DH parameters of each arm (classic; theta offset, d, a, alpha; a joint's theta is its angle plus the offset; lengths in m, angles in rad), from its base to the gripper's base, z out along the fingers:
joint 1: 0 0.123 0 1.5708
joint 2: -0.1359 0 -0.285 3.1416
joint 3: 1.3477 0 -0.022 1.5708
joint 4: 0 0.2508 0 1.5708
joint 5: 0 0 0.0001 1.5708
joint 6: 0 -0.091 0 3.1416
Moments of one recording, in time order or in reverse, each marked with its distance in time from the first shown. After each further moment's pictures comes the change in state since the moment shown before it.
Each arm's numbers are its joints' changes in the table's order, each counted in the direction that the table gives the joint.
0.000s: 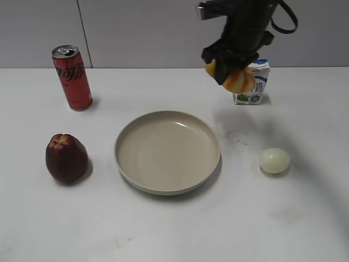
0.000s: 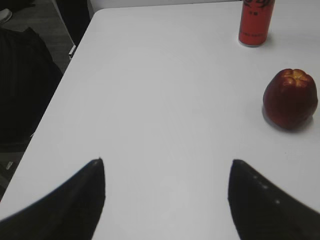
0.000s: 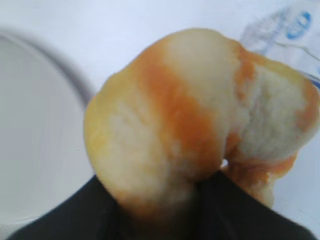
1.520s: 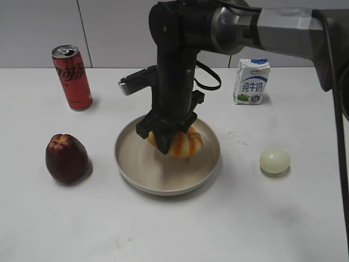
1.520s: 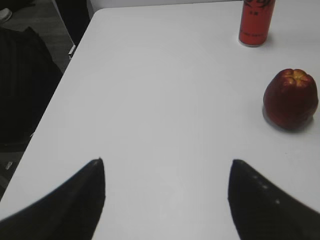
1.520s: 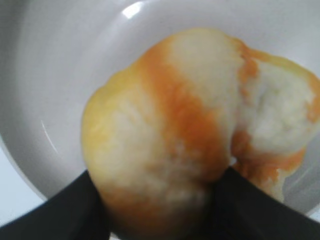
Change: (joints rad) left arm 0.000 0.000 0.000 0.000 0.000 0.000; right arm 0.282 -0.097 0.118 0.020 -0.011 -0.033
